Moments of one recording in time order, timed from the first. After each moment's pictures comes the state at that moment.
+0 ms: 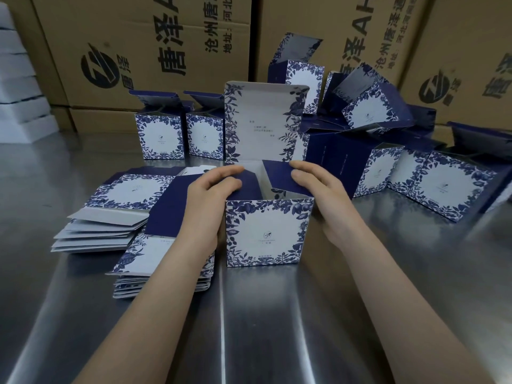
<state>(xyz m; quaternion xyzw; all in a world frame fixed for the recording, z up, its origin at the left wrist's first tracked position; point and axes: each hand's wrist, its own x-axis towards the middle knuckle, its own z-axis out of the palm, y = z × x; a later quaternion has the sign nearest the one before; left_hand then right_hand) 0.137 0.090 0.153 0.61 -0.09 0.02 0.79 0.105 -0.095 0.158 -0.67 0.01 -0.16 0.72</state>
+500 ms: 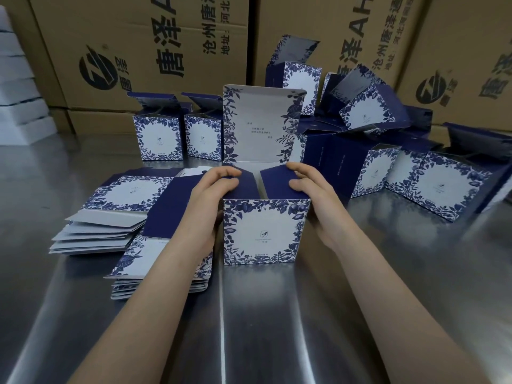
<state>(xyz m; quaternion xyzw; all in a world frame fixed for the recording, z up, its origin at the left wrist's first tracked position) 0.138 0.093 0.151 0.59 -0.14 -0.05 0.79 0.109 -0.095 0.153 -0.66 -0.01 -0.12 0.74</state>
